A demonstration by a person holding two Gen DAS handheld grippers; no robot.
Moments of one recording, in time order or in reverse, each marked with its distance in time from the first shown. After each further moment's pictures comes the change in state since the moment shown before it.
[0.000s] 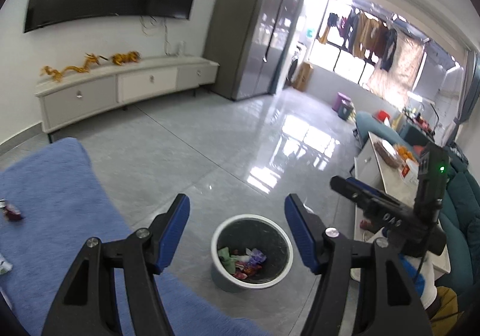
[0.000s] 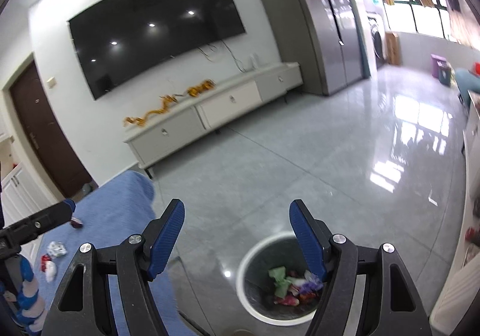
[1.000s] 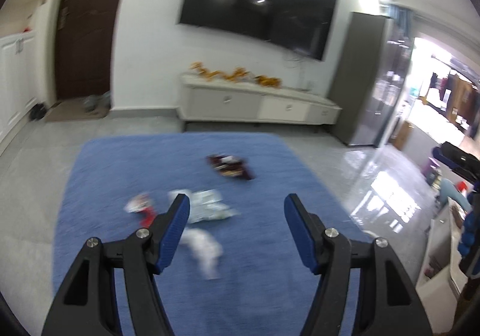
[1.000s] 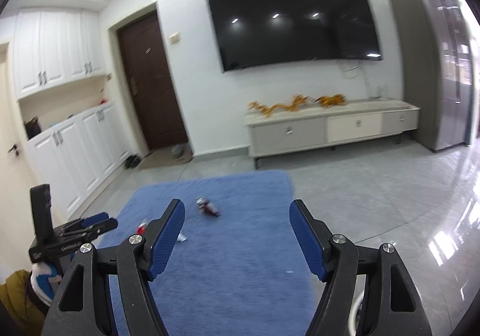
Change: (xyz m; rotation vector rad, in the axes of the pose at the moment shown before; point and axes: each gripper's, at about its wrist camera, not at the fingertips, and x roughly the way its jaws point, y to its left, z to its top) left arm -0.234 0.271 -0.126 -0.293 -0.155 0.485; right arm 0.020 0.279 -0.014 -0.361 0.084 0.447
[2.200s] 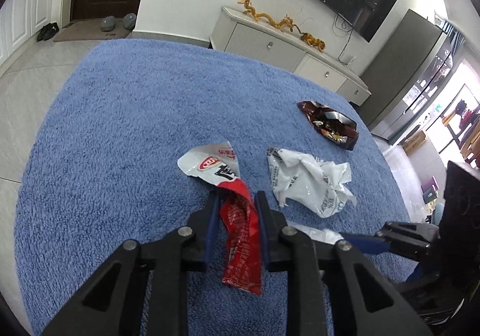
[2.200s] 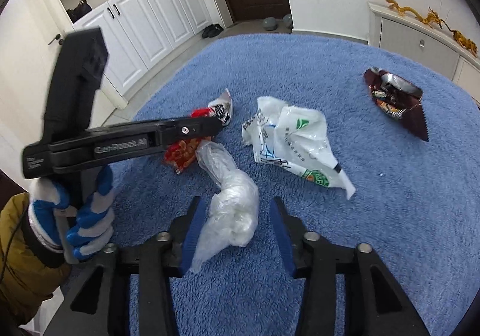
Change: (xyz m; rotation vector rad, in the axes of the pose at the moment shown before) left arm 0.137 0.130 -0.040 -0.221 0.252 -0.009; right arm 0.274 0.144 -0.109 -0.227 0.592 0.348
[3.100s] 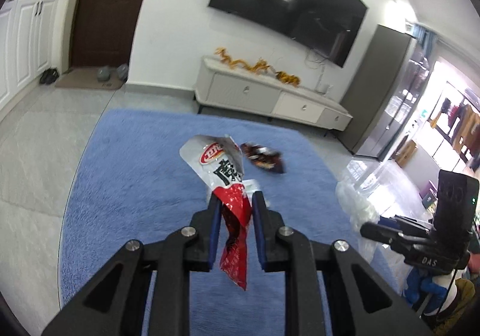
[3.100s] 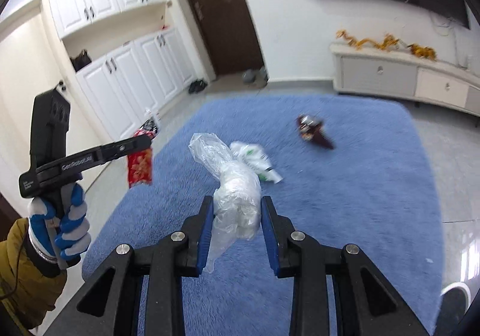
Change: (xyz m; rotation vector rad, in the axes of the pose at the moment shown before) left arm -0.141 -0.086 -0.023 0.103 -0.216 -0.024; right arm -0.173 -0.018 -0.072 0.099 -0.334 -0.066
